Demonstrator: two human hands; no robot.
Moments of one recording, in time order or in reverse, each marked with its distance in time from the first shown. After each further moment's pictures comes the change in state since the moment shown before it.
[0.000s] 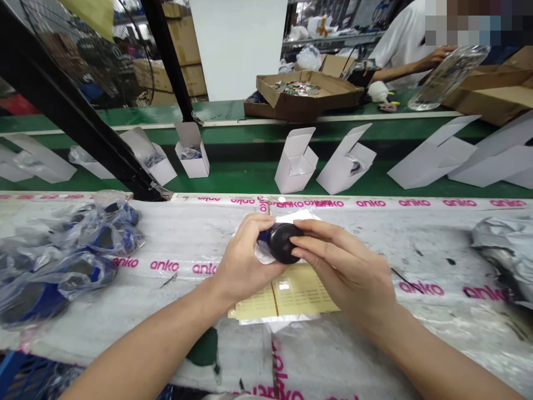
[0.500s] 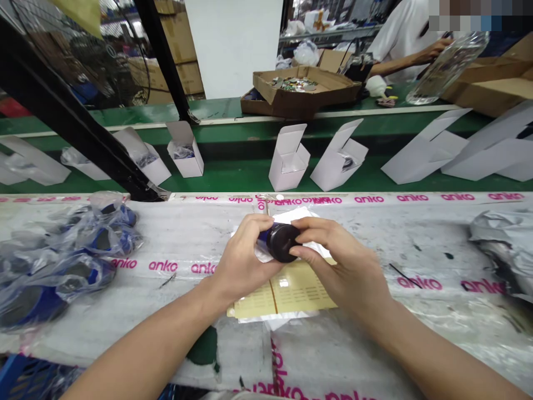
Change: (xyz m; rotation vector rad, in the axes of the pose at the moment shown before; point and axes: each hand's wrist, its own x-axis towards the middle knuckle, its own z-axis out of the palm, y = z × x) left_hand 0.001 -0.004 0.001 0.052 -0.022 0.050; right_hand 0.000 0.002 0.003 0.007 -0.020 0.087
